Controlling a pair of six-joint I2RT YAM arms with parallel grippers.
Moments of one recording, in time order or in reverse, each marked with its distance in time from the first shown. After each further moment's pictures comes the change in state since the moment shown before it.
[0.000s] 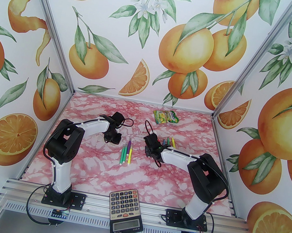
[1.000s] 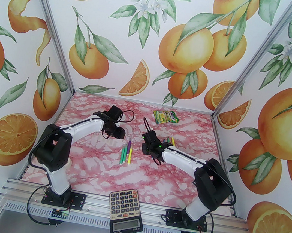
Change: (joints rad) left arm 0.031 -0.204 -0.031 0.103 0.108 0.014; right arm 0.063 -0.079 0.067 -0.068 -0.147 -0.027
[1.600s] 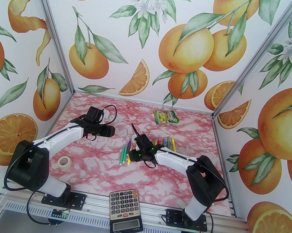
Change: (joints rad) left arm 0.164 -0.274 -0.294 0.179 0.042 -0.045; right arm 0.079 0.101 0.031 0.029 -0.280 -0.008
